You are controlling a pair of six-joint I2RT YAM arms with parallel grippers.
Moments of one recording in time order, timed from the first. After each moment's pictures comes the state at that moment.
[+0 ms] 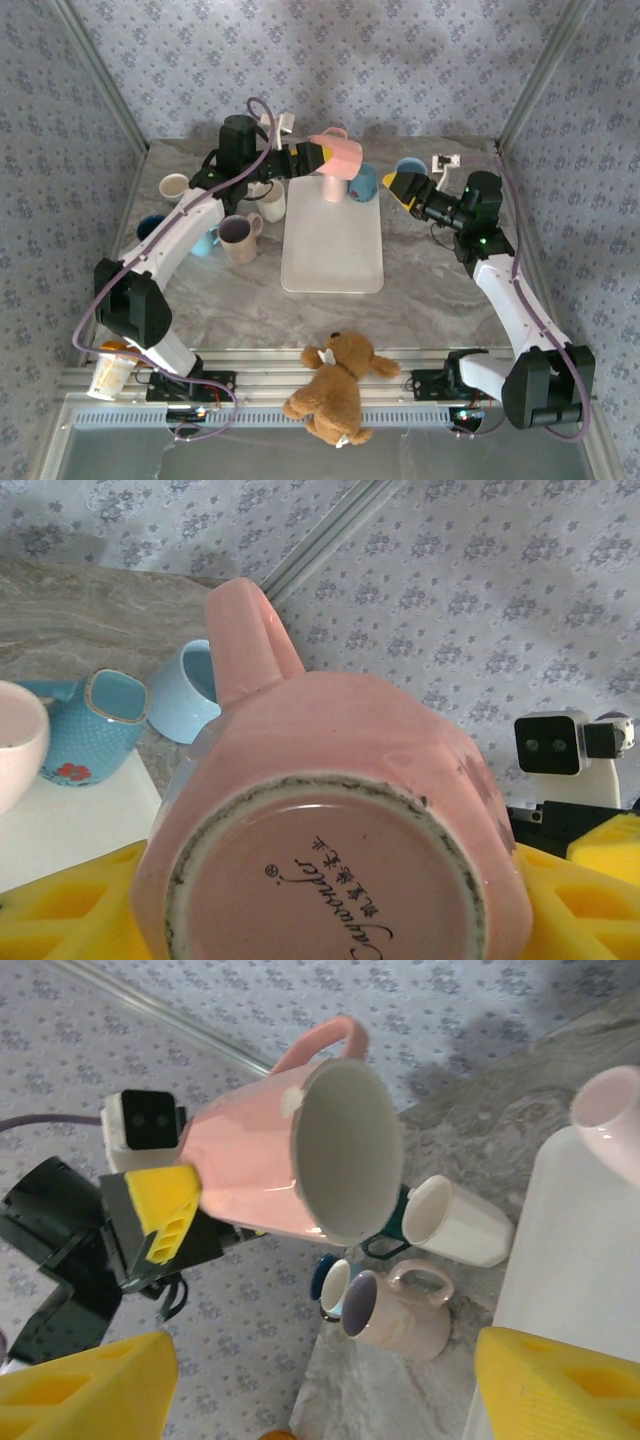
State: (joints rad) left arm -0.46 1.61 1.50 -0.16 0.64 -0.66; right arm 0.12 1.14 0.88 0.15 -0.82 0.94
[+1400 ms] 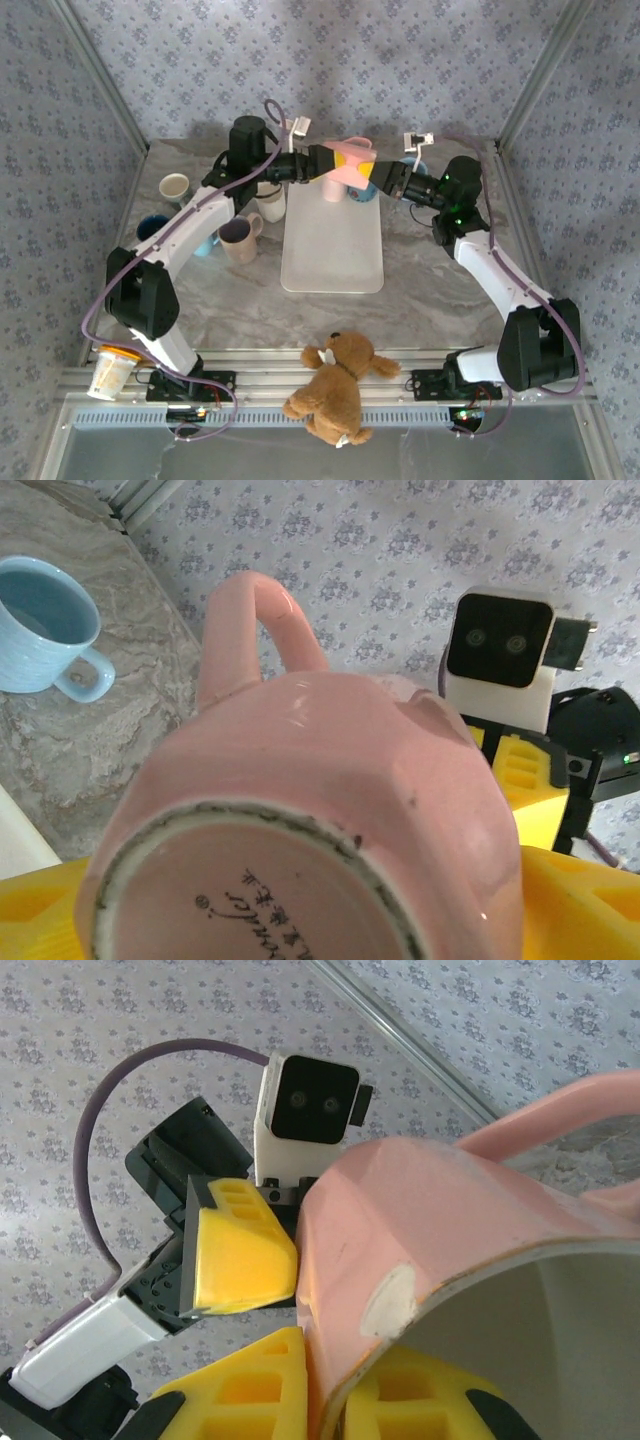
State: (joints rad) left arm -0.48 1.69 1.50 -0.02 0.90 -0.80; right arm 0.23 1.34 0.98 0.53 -0.93 0.98
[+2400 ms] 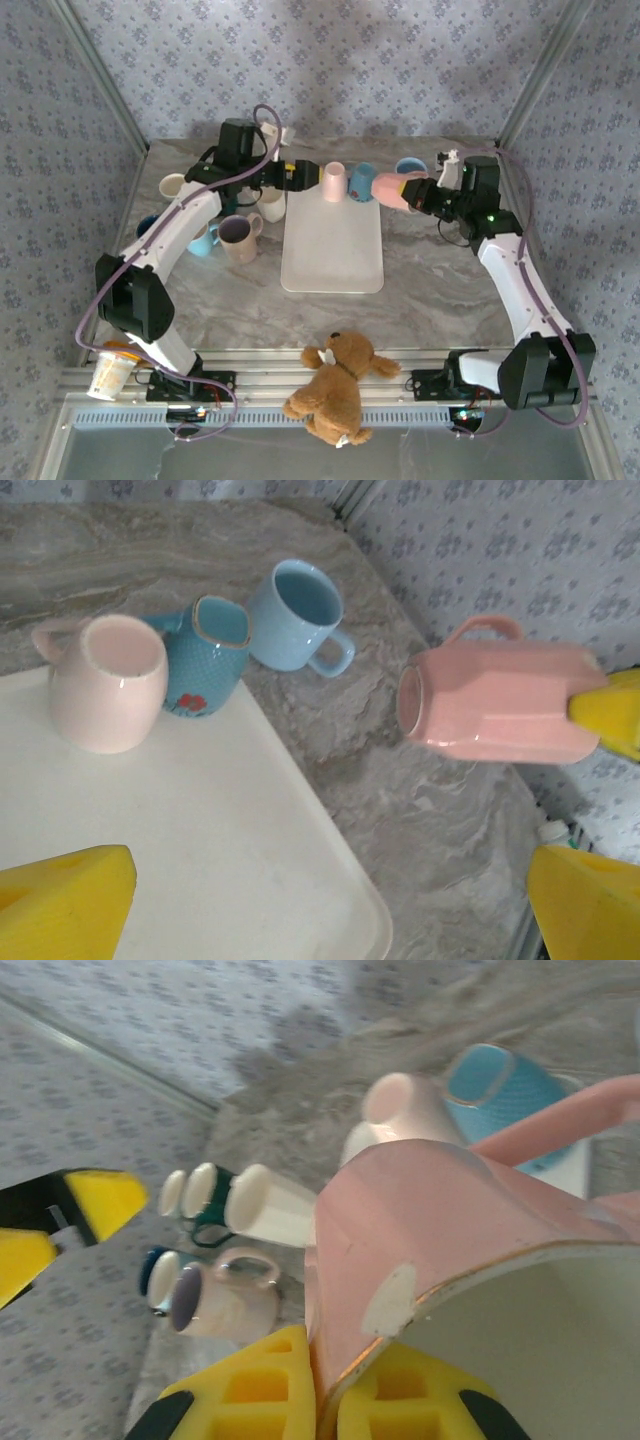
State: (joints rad) left arm -0.43 1.65 1.55 -0.49 0.59 -0.29; right arm 0.08 1.24 1.12 -0.43 -0.58 0.51
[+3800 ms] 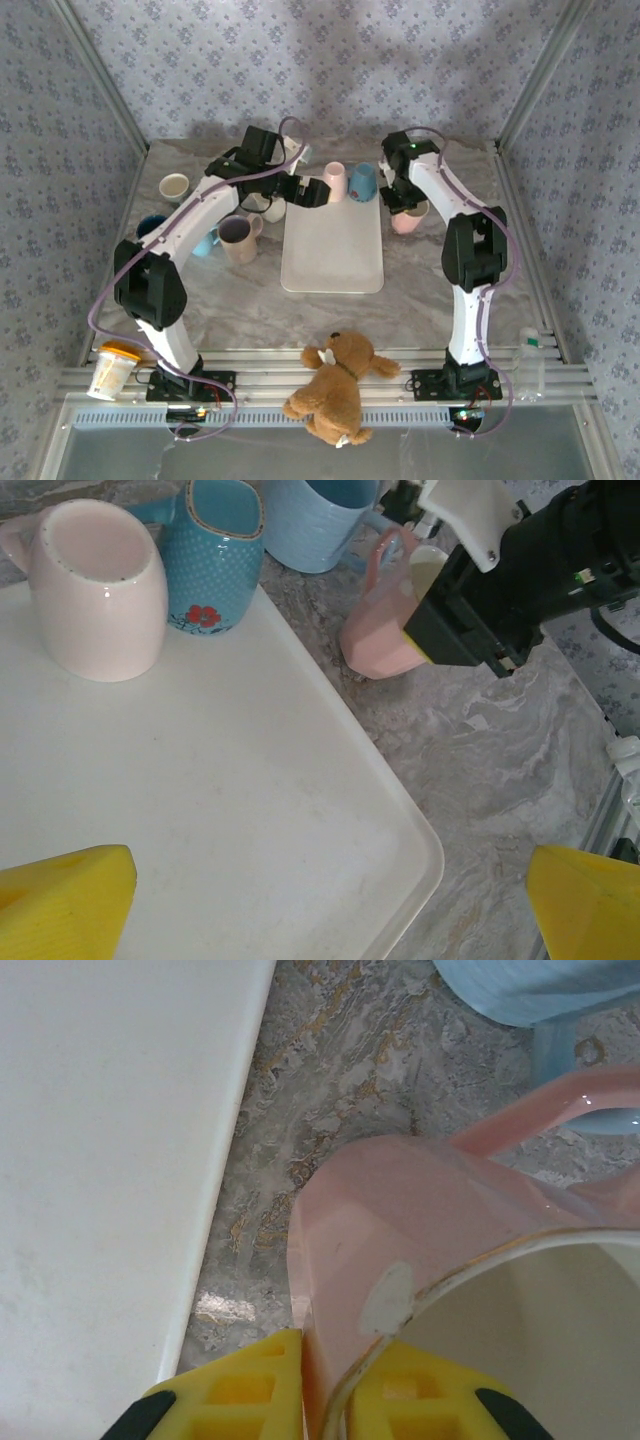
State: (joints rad) left arm -0.48 1.76 1.63 -0.67 0.54 -0.13; right arm 0.29 2.07 1.87 -1.20 0.12 -0.03
